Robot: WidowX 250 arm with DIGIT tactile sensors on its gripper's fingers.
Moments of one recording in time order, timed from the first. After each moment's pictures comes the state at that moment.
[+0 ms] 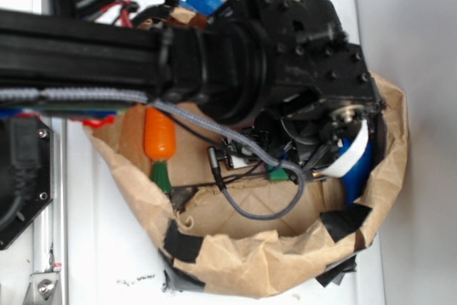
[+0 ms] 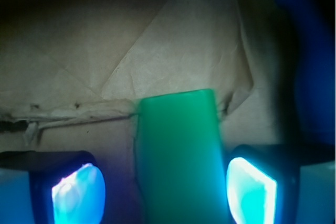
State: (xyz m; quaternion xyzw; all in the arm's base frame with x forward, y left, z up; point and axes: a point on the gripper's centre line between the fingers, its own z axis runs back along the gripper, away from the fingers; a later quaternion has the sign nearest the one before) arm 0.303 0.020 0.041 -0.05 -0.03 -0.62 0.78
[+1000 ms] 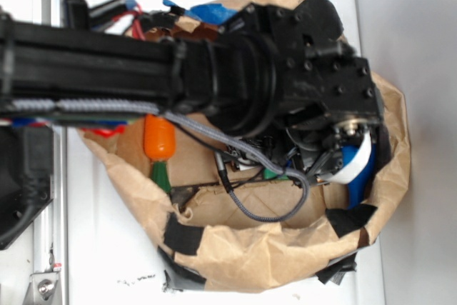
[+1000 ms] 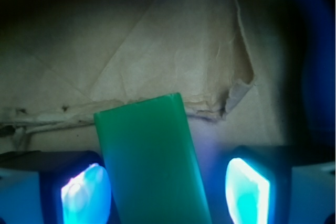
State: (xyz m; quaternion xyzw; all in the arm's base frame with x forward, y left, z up) arm 0.304 0.019 0.031 -0.04 -0.01 -0.62 0.78
